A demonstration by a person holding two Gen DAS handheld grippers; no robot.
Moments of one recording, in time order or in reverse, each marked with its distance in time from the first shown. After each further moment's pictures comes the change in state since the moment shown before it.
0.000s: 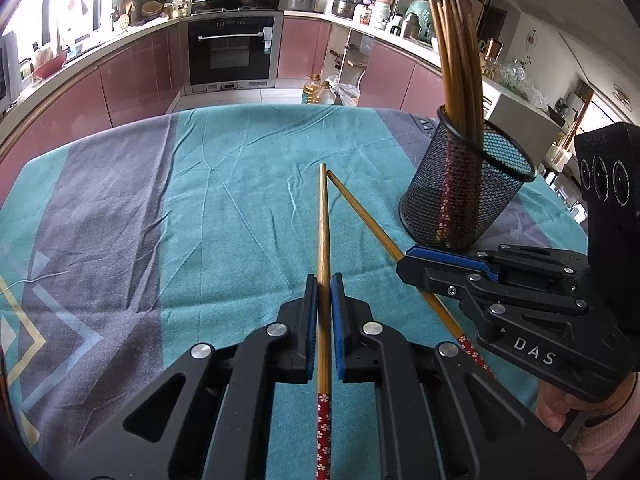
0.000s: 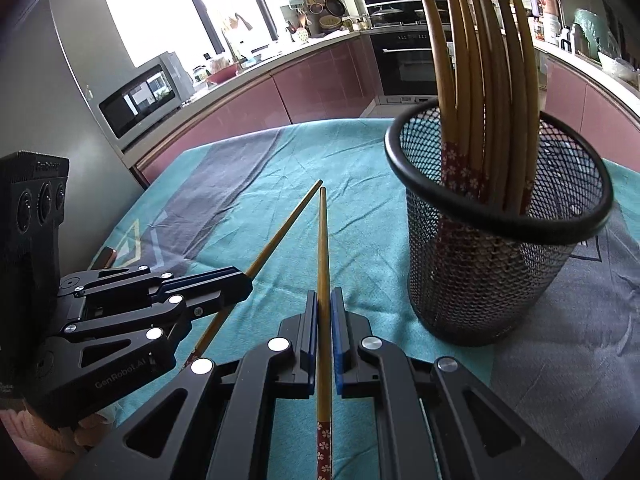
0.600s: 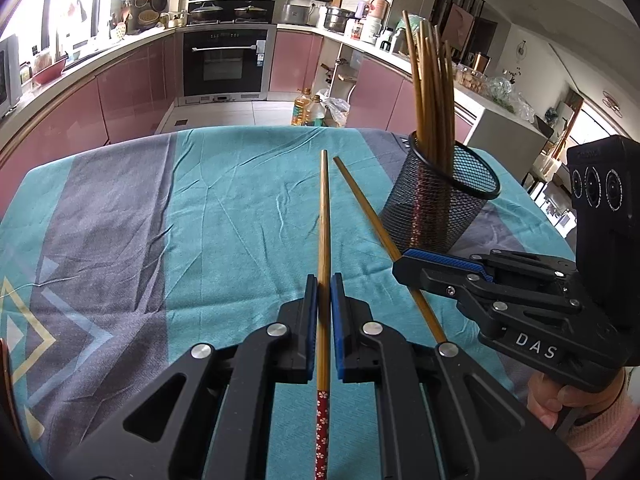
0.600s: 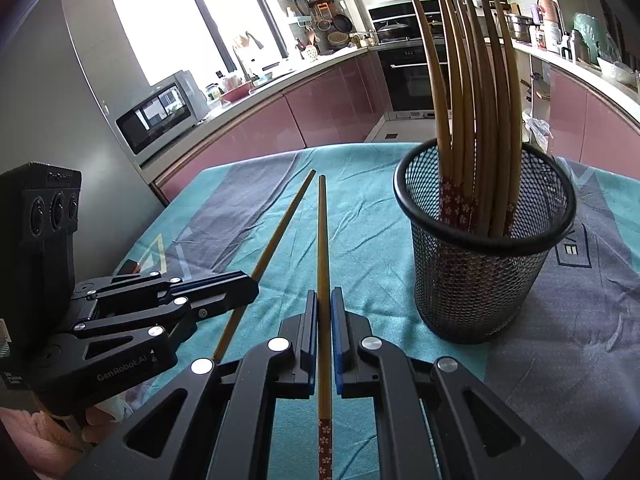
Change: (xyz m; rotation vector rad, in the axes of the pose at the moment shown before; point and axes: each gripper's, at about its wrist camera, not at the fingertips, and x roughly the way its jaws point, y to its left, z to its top) left arm -0.031 -0.010 0.001 0.002 -0.048 -0.037; right arm -0.032 0.001 0.002 0.007 -0.064 0.046
